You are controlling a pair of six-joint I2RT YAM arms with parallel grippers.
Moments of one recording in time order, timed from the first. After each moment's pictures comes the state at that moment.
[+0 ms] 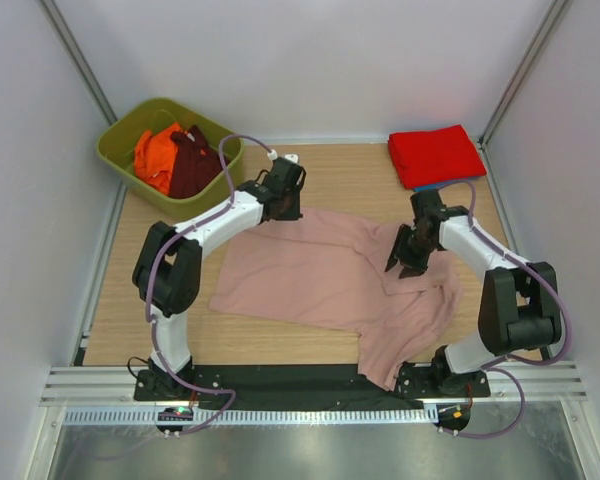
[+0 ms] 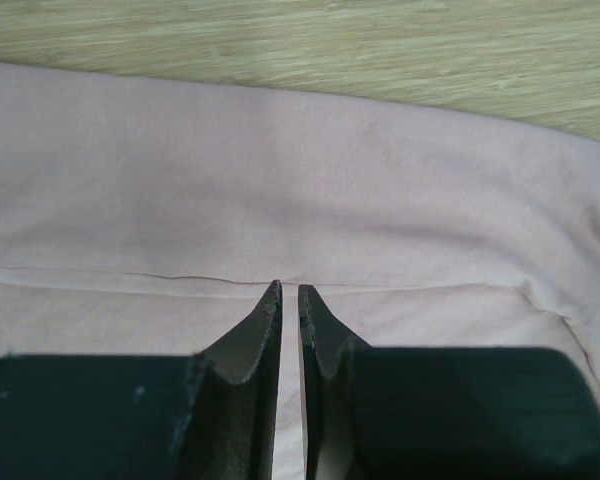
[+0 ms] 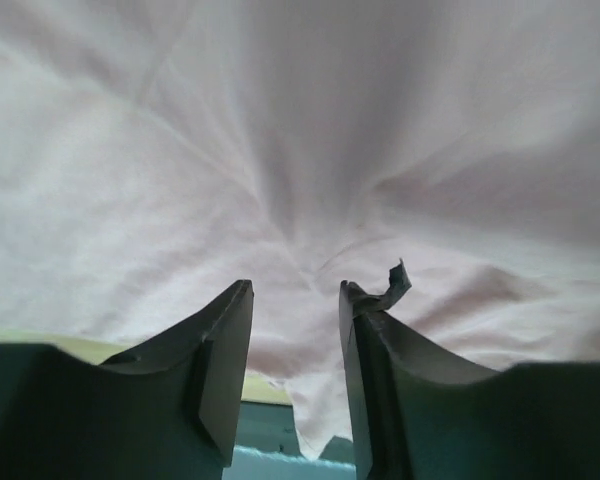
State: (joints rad) left arm -0.60 1.93 1.52 -0.45 -0.16 -0.46; right arm 0.16 1.51 0.96 -0.79 -0.17 0.56
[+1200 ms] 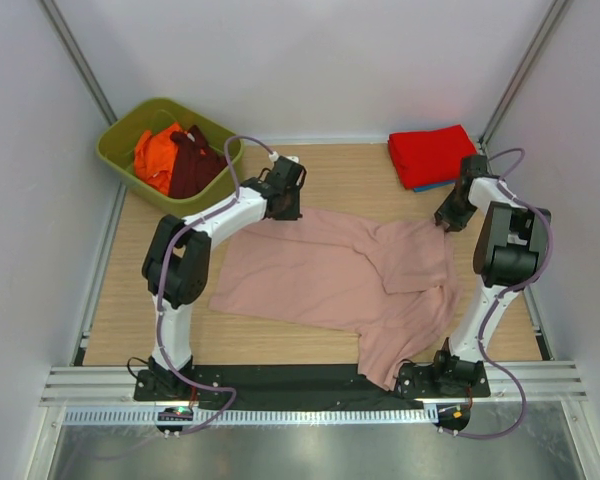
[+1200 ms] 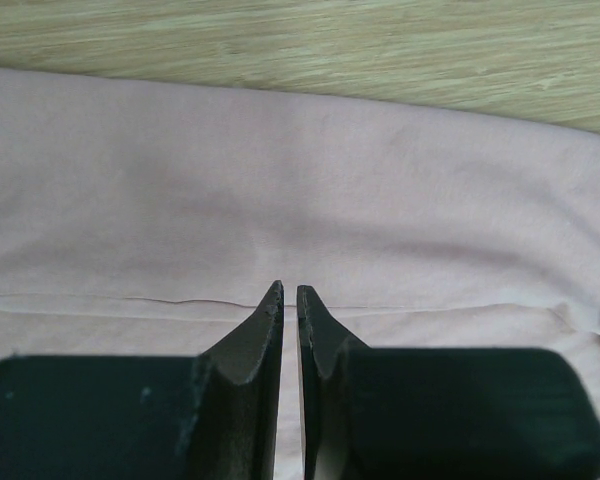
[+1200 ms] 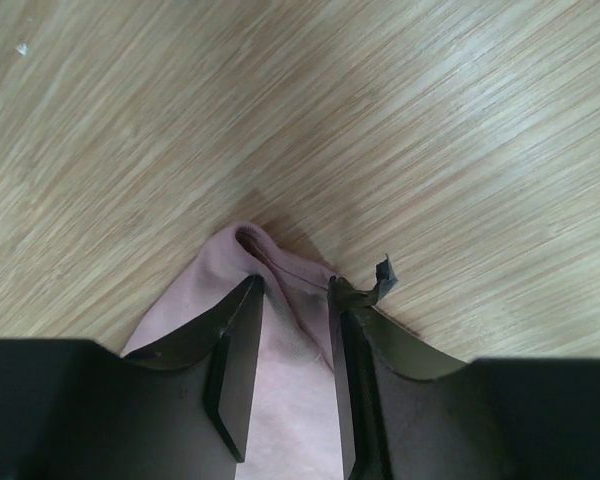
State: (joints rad) left arm -0.58 2.02 1.59 -0.48 -0.14 -0.45; right arm -0.20 2.00 1.43 -0.60 0.08 0.49
